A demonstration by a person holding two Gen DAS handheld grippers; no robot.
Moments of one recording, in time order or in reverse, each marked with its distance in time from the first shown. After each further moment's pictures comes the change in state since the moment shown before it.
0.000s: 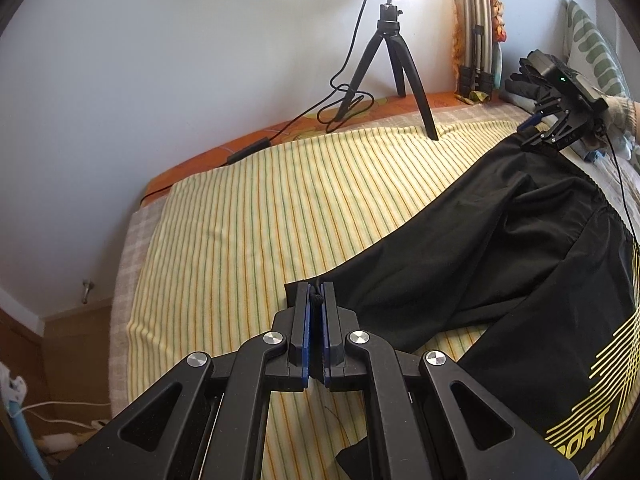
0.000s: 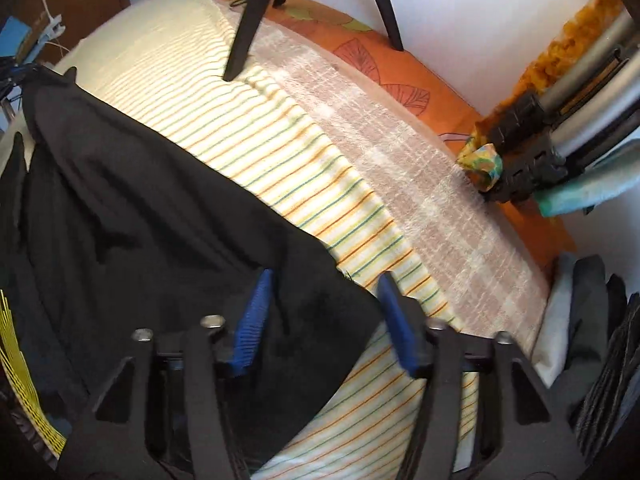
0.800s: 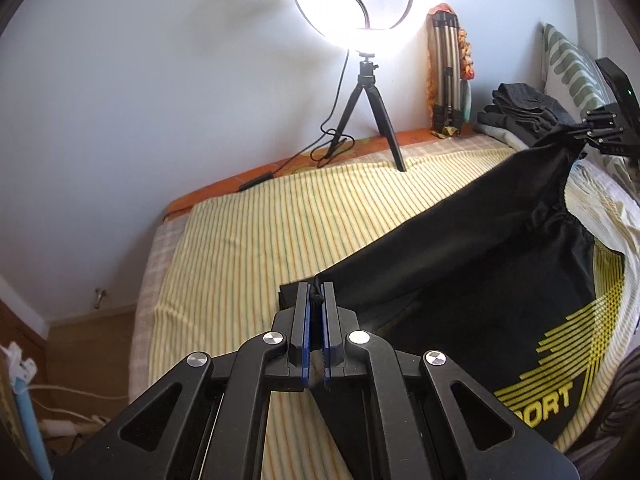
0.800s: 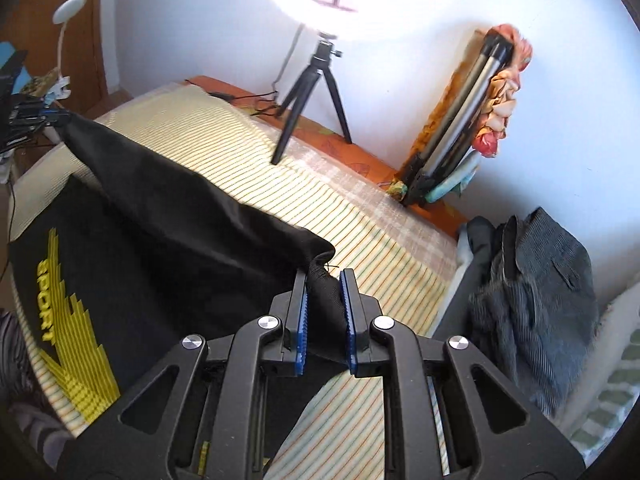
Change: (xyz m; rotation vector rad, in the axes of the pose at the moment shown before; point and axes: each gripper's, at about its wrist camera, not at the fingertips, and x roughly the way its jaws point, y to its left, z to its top) left arm -0.089 -0.019 -0.036 -0.017 -0.133 -0.001; right arm -0.177 0.097 -0.099 0.136 -0.334 -0.225
